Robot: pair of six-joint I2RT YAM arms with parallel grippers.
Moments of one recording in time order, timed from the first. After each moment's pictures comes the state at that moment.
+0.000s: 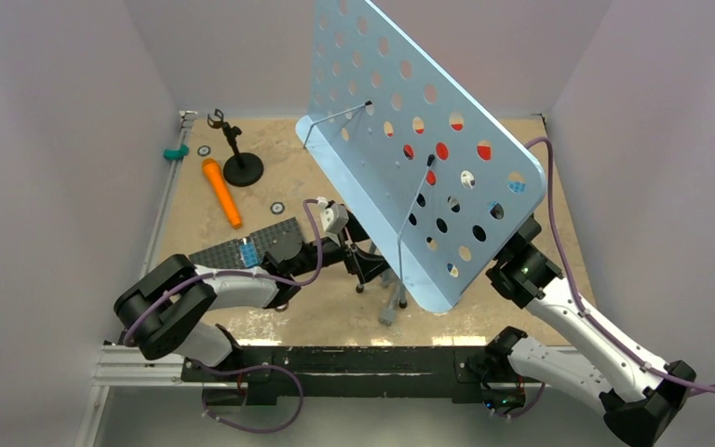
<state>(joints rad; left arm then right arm) -0.81 1.44 0.44 1.20 0.45 -0.41 0.69 0.86 0.86 0.16 -0.39 0.20</state>
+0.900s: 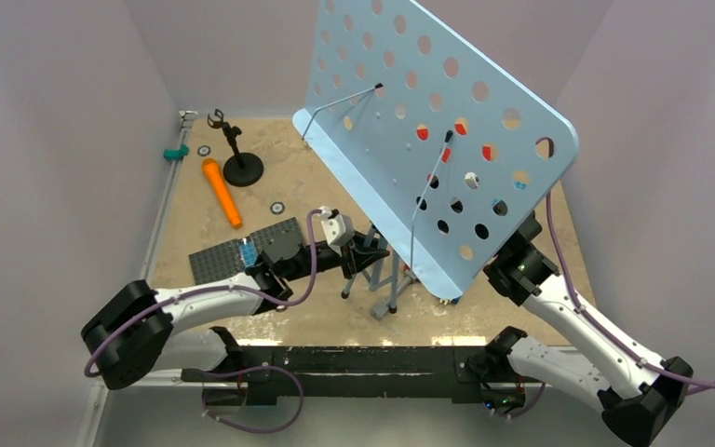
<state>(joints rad) -0.86 1.26 0.49 0.88 0.40 -0.16 0.68 0.87 0.84 0.25 -0.41 0.23</state>
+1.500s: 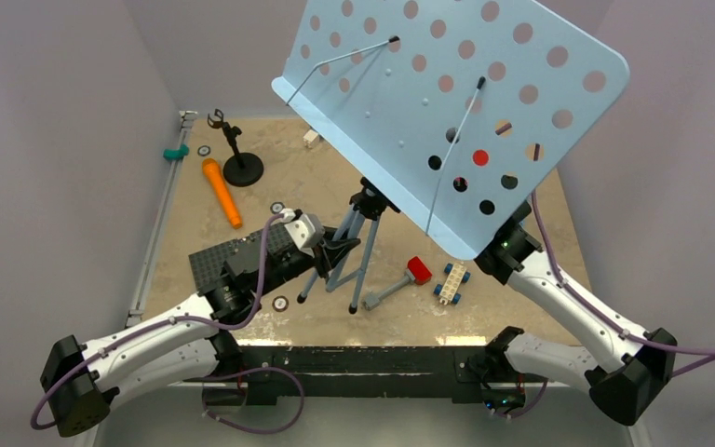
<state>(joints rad) -0.91 0.82 0.52 0.41 0.09 -0.06 0.67 1.04 0.97 0.43 -0.44 0.48</state>
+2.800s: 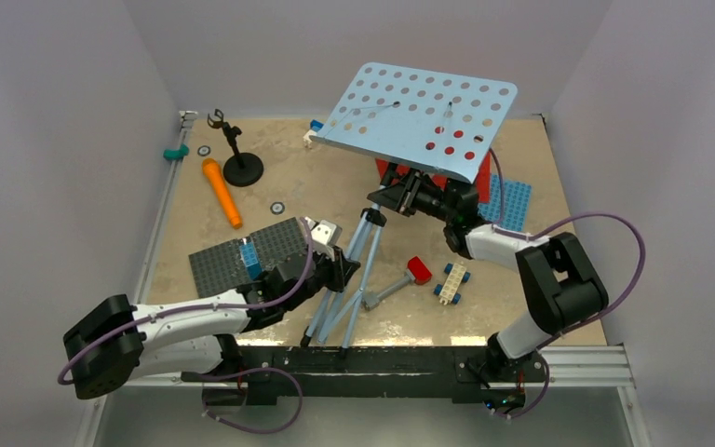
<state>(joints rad) -1.02 1.07 0.41 0.37 -0.27 -0.46 0.40 1.56 0.72 0.78 -0.62 1.00</state>
